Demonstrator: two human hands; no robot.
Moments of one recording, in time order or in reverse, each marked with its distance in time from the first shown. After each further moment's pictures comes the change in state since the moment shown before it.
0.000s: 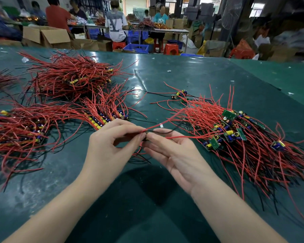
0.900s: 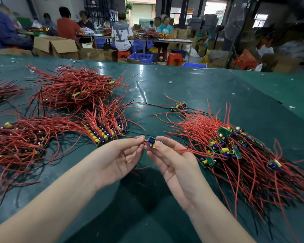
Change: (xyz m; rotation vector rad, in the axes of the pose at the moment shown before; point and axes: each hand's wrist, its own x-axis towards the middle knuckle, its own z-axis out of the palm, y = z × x) left_hand 0.042 0.010 0.010 -1.041 -0.108 -1.252; right_hand -0.001 -0.015 -0.007 0.197 -0.014 -0.089
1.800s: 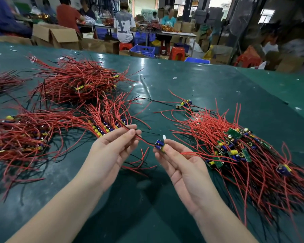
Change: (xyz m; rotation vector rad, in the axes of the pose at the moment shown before) left_hand 0.005 -0.007 -0.021 -0.001 0.062 0.502; right_hand 0.006 0.009 -0.003 -0.007 0.097 0.019
